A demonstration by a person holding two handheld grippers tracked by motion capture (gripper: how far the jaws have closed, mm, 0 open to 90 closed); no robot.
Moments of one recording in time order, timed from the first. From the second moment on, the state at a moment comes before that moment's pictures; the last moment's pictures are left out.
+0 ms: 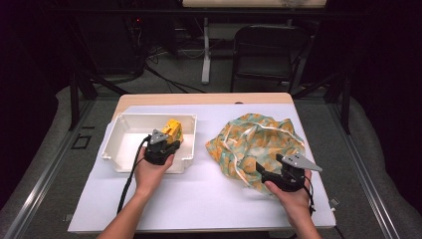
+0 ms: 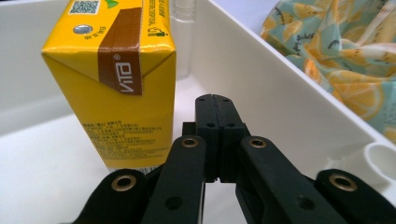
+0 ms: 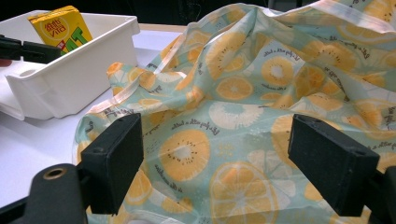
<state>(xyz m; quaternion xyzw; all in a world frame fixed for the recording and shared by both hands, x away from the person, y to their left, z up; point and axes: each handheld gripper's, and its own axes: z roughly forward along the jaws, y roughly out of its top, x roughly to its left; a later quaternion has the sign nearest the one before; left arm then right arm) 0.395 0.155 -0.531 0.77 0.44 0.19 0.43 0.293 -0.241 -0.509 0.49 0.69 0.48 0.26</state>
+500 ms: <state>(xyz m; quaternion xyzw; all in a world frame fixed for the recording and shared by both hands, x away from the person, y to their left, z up) 0.413 0.164 -0.539 0.75 0.48 0.14 0.44 0.293 -0.241 -0.511 0.49 0.68 0.48 0.26</state>
